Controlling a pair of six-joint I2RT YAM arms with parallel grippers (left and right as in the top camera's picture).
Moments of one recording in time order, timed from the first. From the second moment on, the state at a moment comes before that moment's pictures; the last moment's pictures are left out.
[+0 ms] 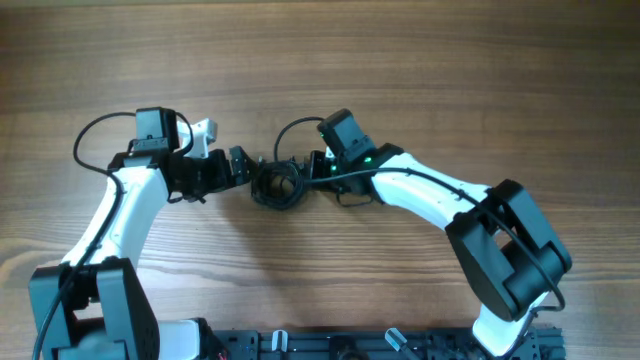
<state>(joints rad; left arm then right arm) 0.08 1.55 0.91 -0.64 0.51 -0.16 0.66 1.91 1.11 -0.24 -0.27 0.78</state>
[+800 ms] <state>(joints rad) 0.01 1.55 0.91 -0.62 0.37 -0.25 0.70 1.87 1.20 -0.45 -0.27 0.71</state>
